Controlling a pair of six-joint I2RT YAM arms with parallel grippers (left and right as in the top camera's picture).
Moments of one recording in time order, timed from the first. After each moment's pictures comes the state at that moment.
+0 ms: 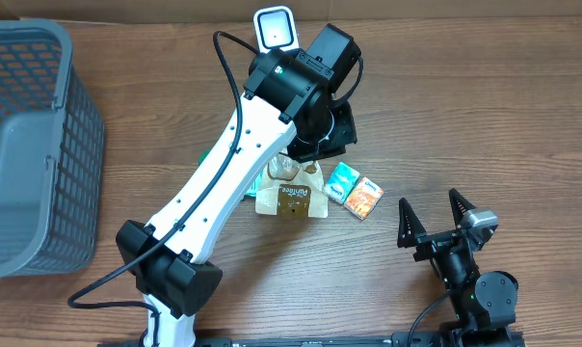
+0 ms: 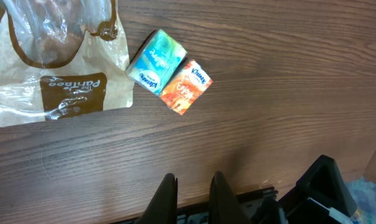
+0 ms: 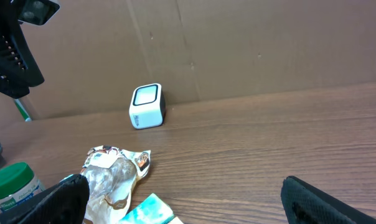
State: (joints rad) left arm -0.65 2.00 2.19 -1.47 0.25 -0.82; right arm 0.12 0.02 0.02 -0.02 -0.12 0.22
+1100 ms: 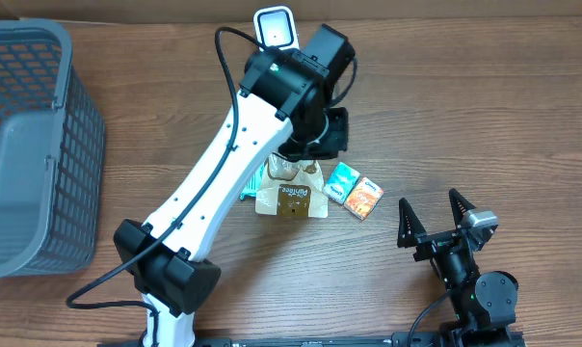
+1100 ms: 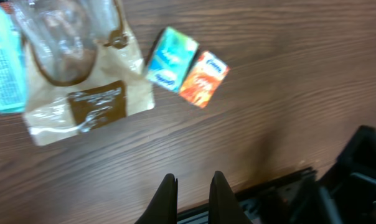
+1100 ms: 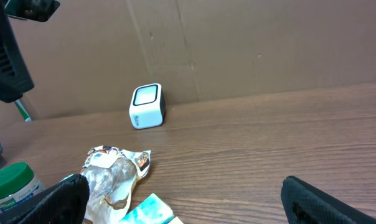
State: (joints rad) left arm -0.63 2.00 2.19 -1.51 0.25 -0.62; right arm 0.12 0.02 0.02 -0.02 -0.12 0.22
